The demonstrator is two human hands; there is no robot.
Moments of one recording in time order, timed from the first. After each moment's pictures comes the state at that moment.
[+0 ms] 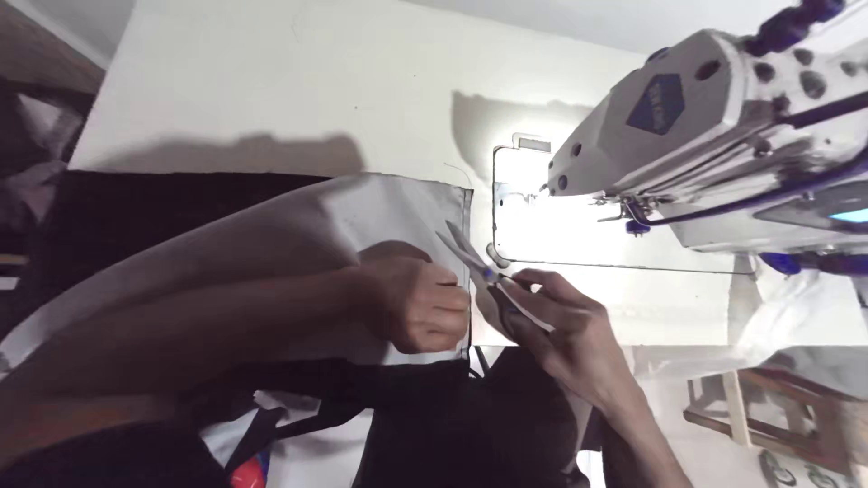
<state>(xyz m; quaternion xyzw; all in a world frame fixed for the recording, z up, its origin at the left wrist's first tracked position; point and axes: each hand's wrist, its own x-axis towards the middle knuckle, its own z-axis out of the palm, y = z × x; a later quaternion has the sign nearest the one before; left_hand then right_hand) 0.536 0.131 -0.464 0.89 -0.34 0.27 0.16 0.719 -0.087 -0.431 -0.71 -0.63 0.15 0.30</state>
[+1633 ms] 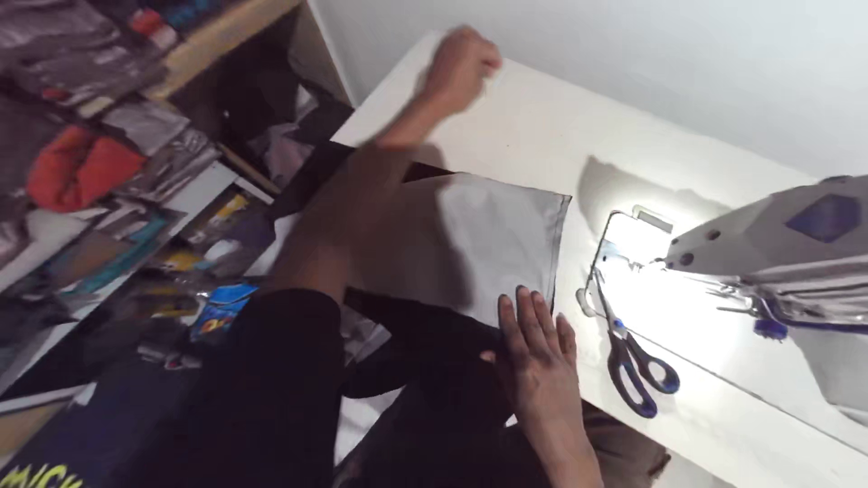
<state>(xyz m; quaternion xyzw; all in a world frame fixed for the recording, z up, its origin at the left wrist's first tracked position) 0.488 0.301 -0.363 0.89 0.41 0.18 -0.07 0.628 -0.062 -0.480 -0.67 -0.73 0.00 0.14</state>
